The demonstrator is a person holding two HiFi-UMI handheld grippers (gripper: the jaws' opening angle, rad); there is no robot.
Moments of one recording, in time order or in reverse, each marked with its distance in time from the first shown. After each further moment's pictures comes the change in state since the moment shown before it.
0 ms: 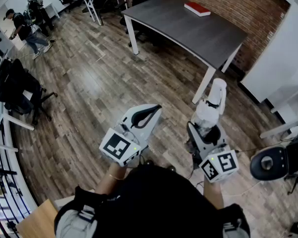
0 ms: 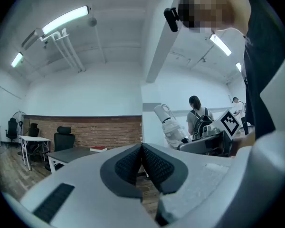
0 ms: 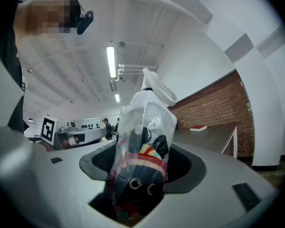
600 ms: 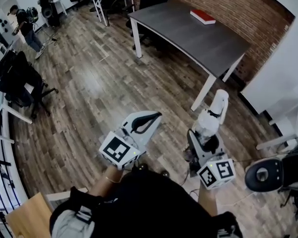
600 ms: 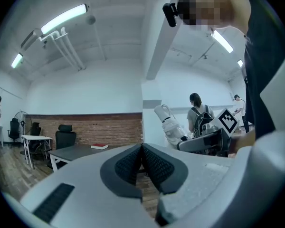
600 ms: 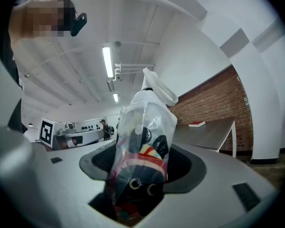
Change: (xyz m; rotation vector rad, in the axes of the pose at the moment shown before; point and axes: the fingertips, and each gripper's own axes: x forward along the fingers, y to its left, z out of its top) left arm 0.004 -0.018 -0.007 -0.008 0.031 0.015; right arm -0.018 -0.017 -0.009 0.060 0.023 -0.006
